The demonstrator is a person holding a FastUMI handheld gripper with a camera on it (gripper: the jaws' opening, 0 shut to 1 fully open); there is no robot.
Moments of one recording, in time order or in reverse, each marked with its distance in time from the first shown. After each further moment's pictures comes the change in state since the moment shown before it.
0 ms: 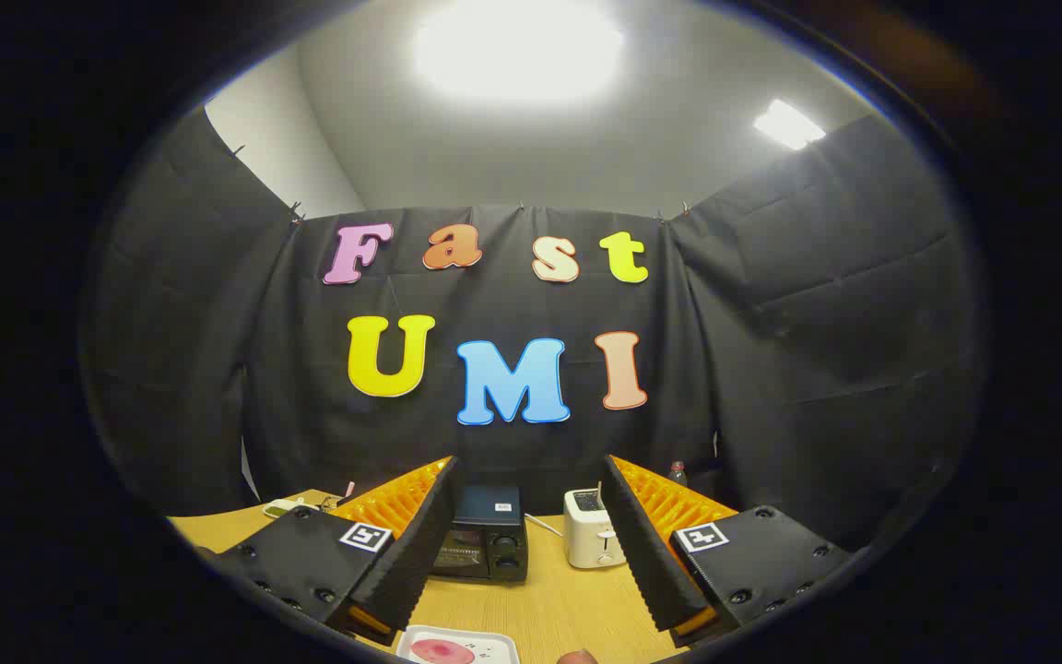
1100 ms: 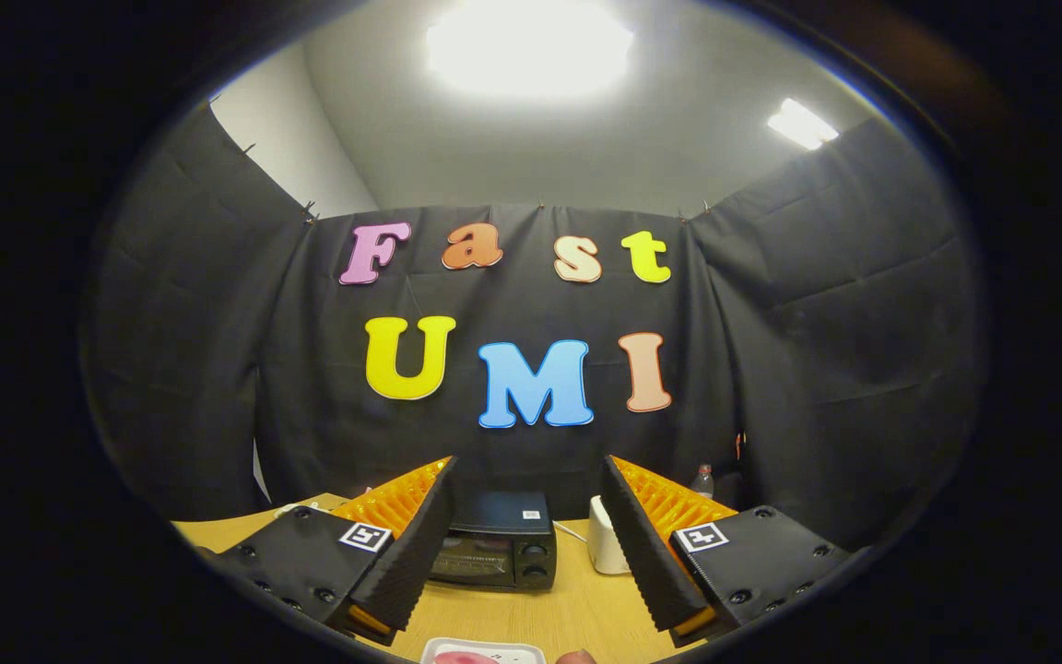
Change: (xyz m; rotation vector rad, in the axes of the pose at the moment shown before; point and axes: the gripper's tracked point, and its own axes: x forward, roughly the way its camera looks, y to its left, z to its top) arm 0.032 0.047 0.000 0.010 -0.001 0.058
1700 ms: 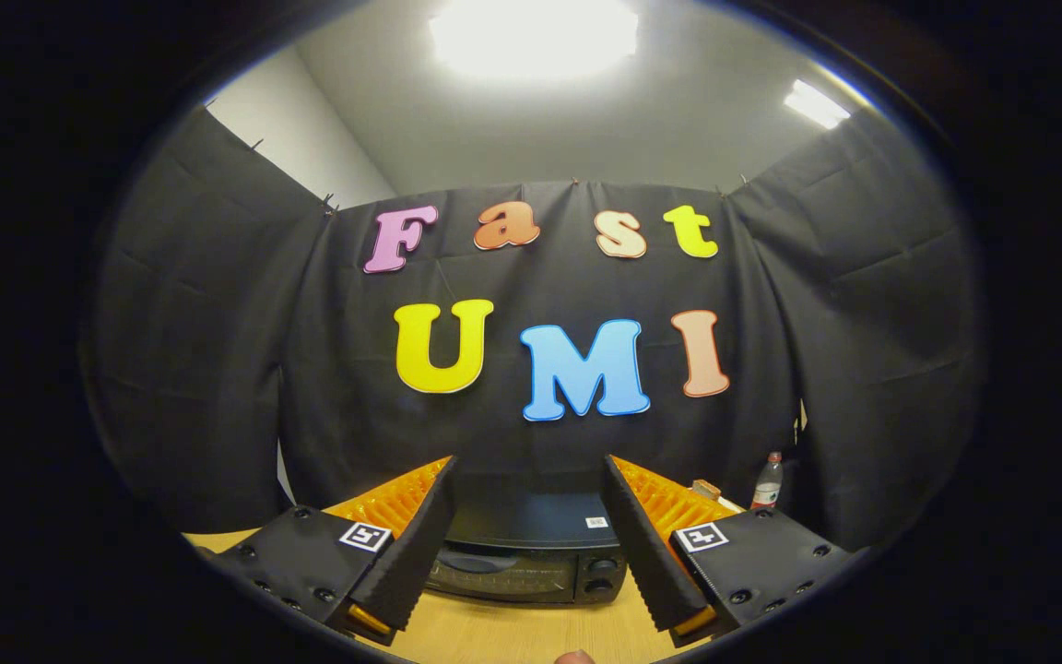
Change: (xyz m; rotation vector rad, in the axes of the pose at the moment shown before) arm 0.086 0.068 -0.034 0.039 0.044 0.111
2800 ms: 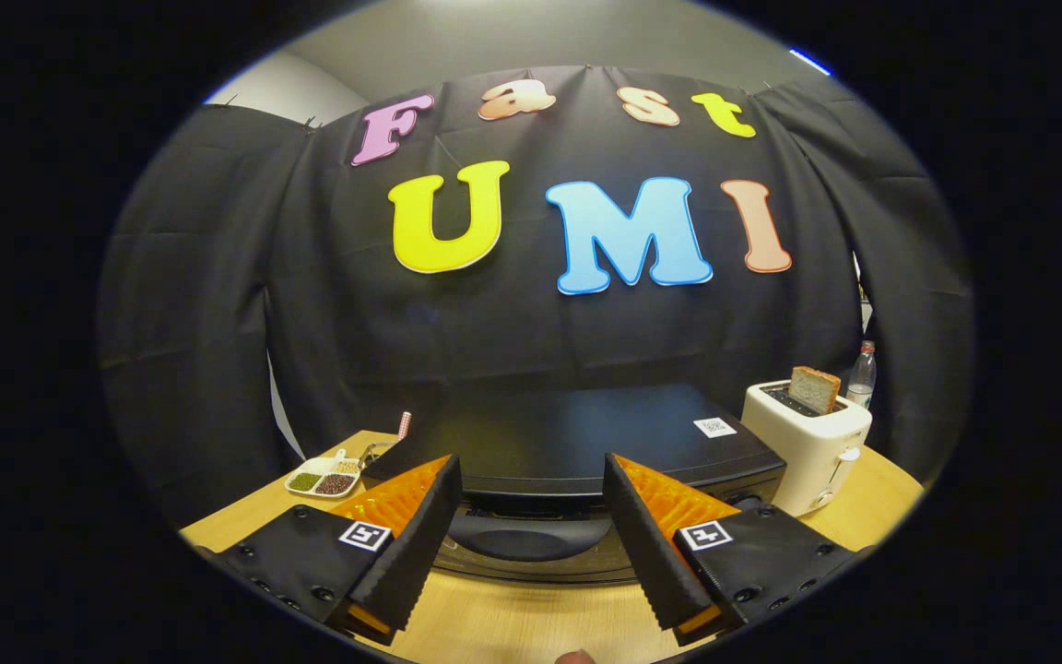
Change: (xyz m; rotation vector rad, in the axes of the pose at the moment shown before) arm 0.128 0.058 -0.180 0.058 0.337 0.035
